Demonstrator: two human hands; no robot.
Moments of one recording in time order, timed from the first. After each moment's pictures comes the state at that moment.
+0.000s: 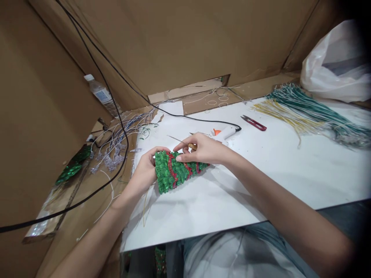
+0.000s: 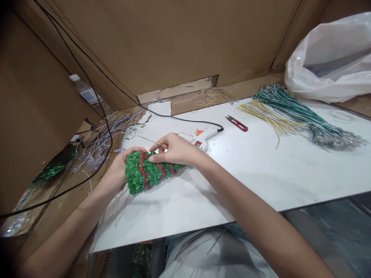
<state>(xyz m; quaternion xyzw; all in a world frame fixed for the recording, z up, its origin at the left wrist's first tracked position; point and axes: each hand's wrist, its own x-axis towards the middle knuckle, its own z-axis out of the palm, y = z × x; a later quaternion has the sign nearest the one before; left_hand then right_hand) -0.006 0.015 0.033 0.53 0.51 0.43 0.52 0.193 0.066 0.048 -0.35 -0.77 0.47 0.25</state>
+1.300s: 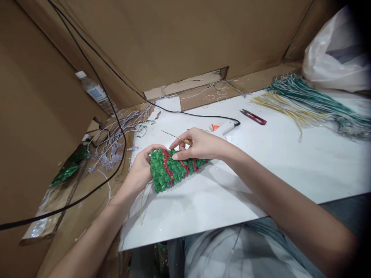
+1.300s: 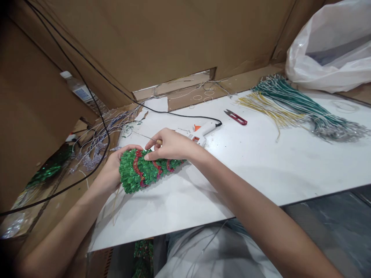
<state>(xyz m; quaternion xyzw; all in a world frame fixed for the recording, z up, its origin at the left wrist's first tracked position) -0.007 0.016 0.035 0.55 0.52 0.42 0.51 0.193 0.067 0.051 -0.35 -0.77 0.48 0.23</state>
